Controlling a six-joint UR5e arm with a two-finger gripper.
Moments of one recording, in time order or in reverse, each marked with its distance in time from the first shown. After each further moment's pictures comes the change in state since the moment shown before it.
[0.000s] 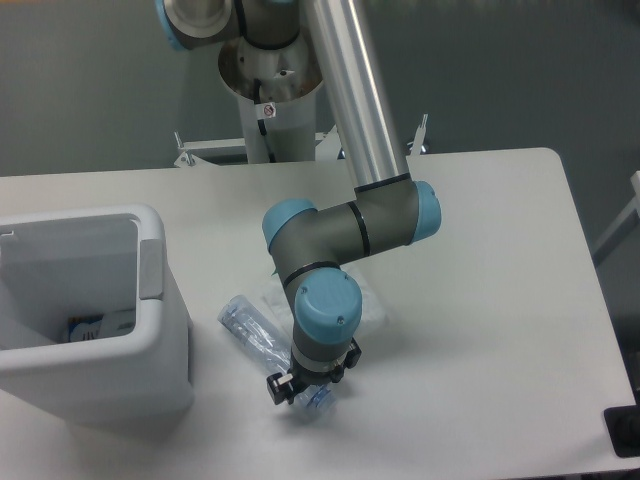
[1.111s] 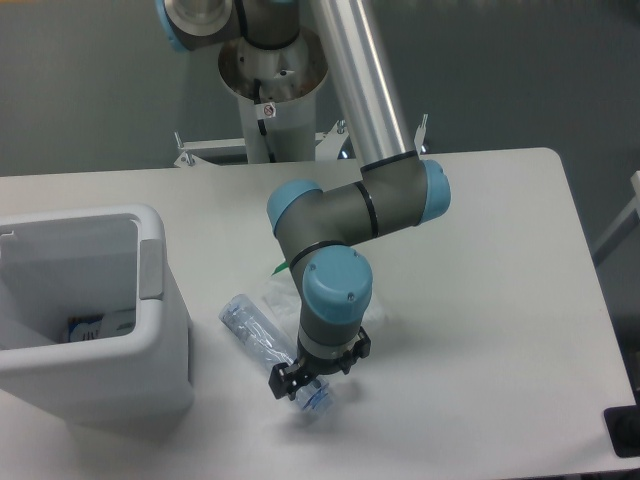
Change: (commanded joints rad) arm 0.009 0.028 -0.002 -0.002 -0.002 -0.003
